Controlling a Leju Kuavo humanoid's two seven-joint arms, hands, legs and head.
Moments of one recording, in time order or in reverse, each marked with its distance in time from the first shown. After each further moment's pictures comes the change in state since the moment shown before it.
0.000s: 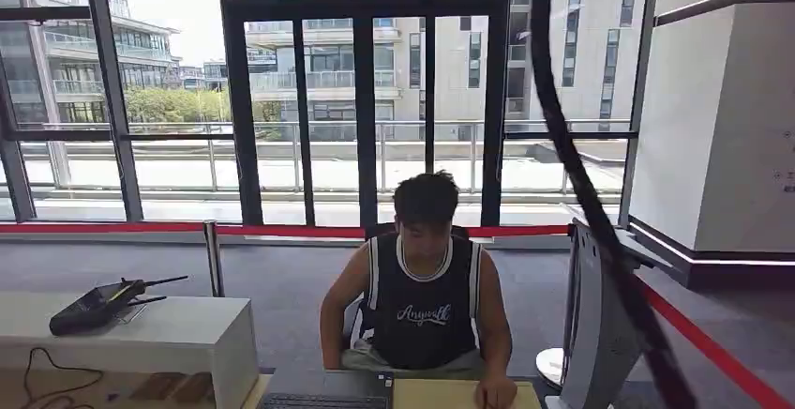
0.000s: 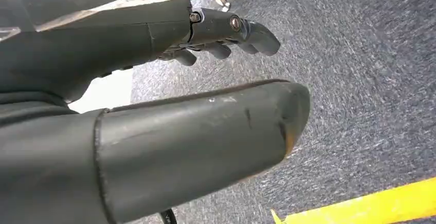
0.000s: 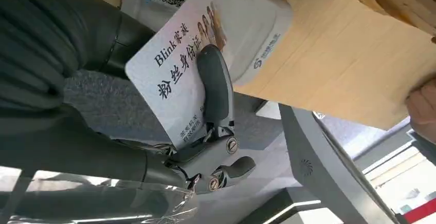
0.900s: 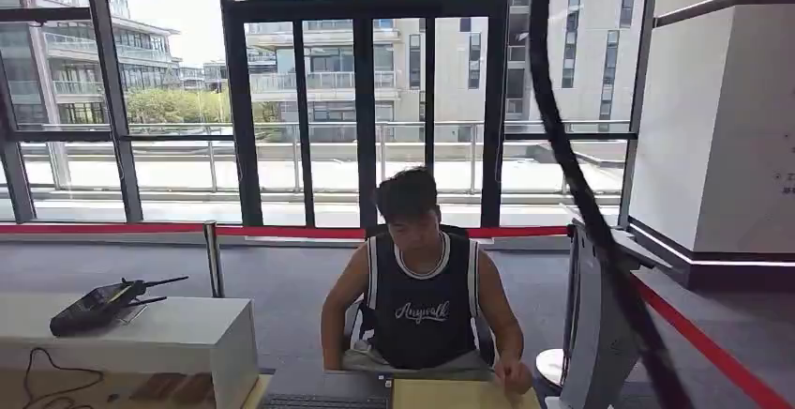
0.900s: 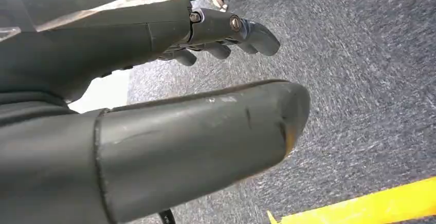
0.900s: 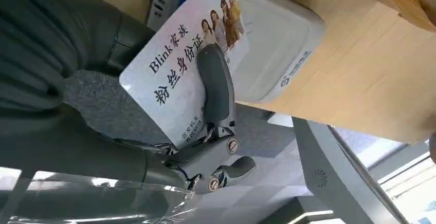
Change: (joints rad) left arm 0.000 -0.002 0.000 0.000 -0.005 0.008 -0.017; right arm 0.002 0.010 0.009 0.070 -0.036 -0.015 -0.023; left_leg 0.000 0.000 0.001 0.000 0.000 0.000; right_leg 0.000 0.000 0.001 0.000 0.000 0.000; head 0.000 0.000
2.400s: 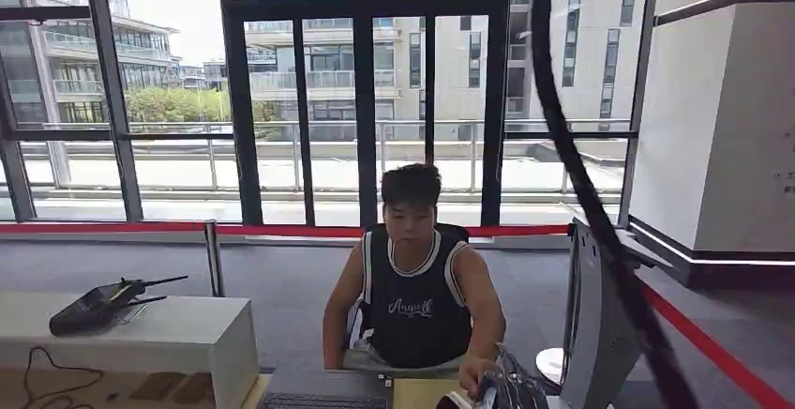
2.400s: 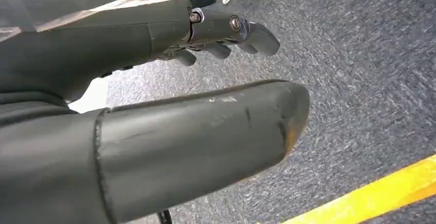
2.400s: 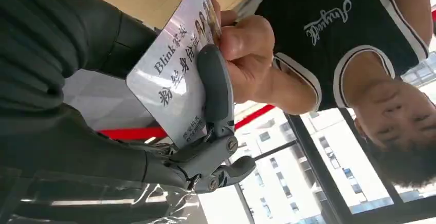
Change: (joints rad) left arm -0.005 0.006 -0.038 0.002 -0.056 -0.025 -0.067; right arm -0.470 0.162 0.153 -0.050 0.317 0.132 0.108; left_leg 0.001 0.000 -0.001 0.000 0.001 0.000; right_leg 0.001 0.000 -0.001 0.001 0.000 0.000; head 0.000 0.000
